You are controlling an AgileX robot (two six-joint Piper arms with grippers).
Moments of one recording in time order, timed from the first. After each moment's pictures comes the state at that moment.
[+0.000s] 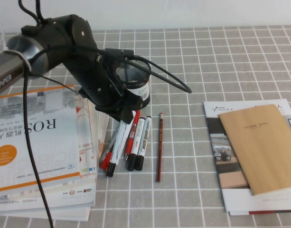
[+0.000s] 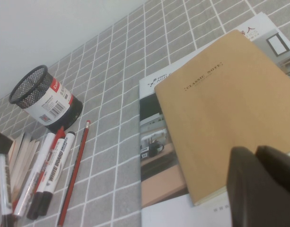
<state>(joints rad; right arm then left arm) -0.04 -0.01 0.03 0.68 0.41 -0.05 -0.43 1.99 -1.67 -0.31 1.14 0.30</state>
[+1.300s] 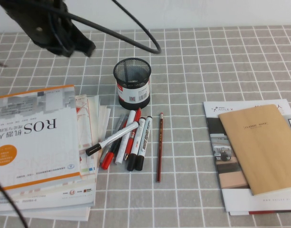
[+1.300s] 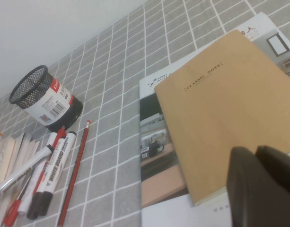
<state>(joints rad) -0.04 -0.01 0.03 0.68 0.41 -0.05 -0.43 1.70 -1.81 0.15 1.23 0.20</state>
